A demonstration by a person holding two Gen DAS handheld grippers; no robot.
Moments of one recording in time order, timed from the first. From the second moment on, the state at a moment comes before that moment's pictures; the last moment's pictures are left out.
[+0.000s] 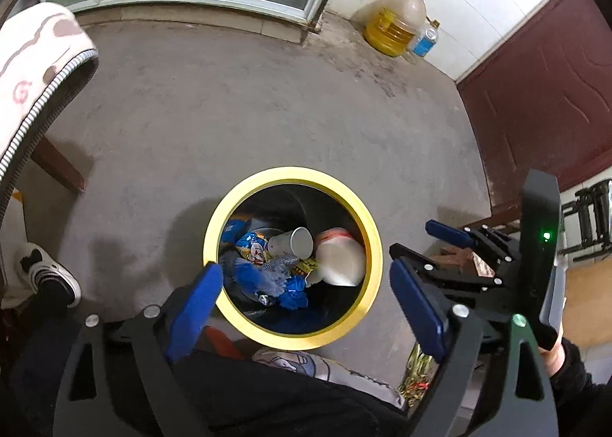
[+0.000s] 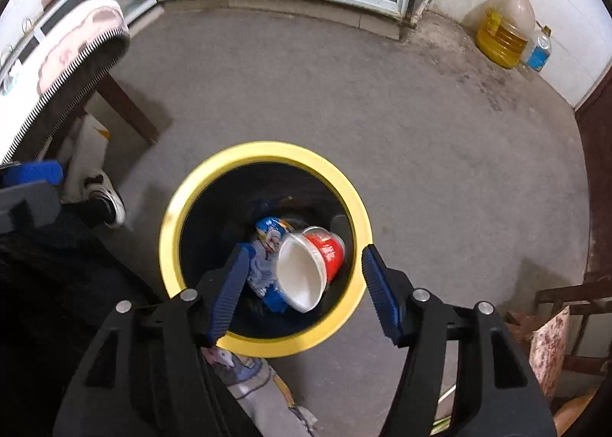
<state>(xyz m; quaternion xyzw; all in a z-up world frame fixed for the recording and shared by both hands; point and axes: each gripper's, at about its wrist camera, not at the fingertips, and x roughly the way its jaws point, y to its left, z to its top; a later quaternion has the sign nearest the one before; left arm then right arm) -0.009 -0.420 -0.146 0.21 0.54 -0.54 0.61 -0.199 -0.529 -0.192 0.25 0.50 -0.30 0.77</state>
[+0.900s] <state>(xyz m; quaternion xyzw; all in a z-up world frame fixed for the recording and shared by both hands) 0.156 -0.219 0.009 0.02 0.36 -0.42 0.83 -0.040 -0.471 -0.022 0.14 0.31 -0.16 0.93</state>
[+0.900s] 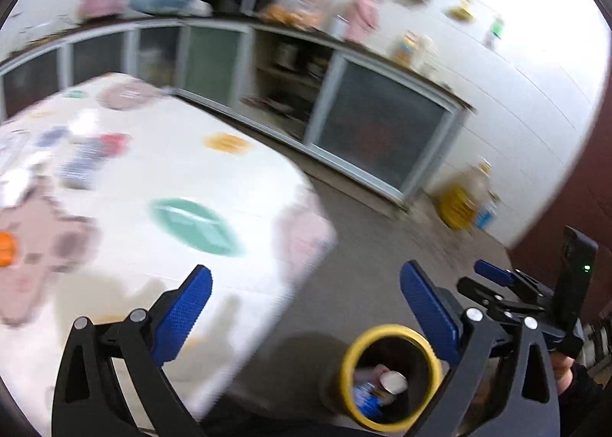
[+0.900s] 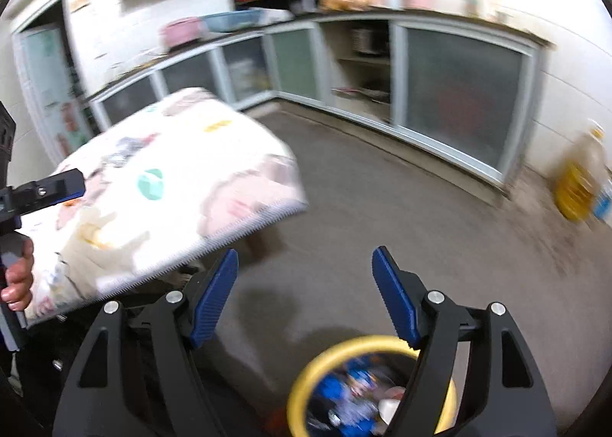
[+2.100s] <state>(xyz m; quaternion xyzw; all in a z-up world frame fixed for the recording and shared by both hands) 0.406 -0.043 -0.022 0.02 0.41 -0.18 0.90 0.360 -0.283 -0.014 0.10 0.38 0.04 0.92</state>
